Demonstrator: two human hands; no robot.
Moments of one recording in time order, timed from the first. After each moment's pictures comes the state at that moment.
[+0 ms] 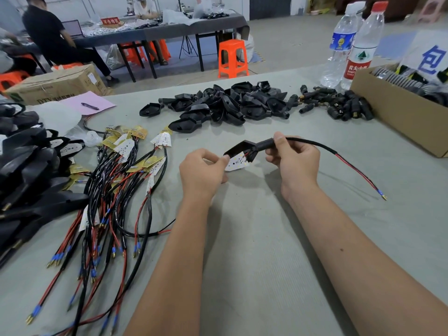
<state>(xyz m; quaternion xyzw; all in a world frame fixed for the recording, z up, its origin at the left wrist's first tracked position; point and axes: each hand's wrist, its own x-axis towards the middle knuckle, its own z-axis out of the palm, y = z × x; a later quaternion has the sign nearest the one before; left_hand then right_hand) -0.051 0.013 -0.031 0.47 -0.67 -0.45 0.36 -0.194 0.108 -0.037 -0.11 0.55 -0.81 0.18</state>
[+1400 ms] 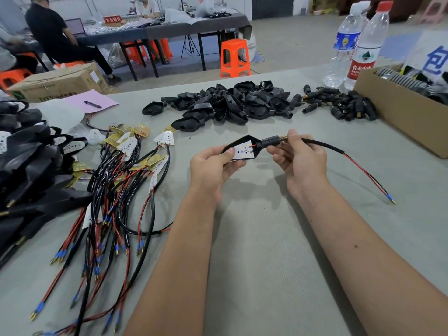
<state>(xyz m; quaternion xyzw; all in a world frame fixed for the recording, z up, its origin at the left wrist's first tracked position) -0.057 0.023 -0.020 0.34 -0.43 -0.75 0.37 -0.194 0.117 -0.025 -0.08 0.45 -0.85 0.27</state>
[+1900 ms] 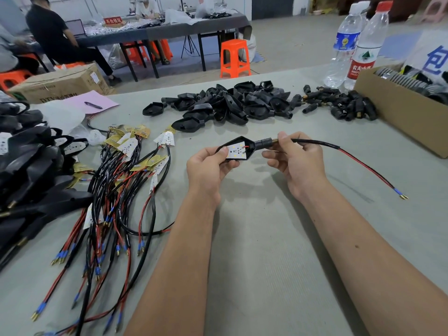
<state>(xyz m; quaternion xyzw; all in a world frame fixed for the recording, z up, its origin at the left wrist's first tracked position) -0.055 0.022 -0.021 0.35 -0.42 -0.73 0.41 -0.198 0.118 -0.029 -0.17 0.50 -0.80 0.28</state>
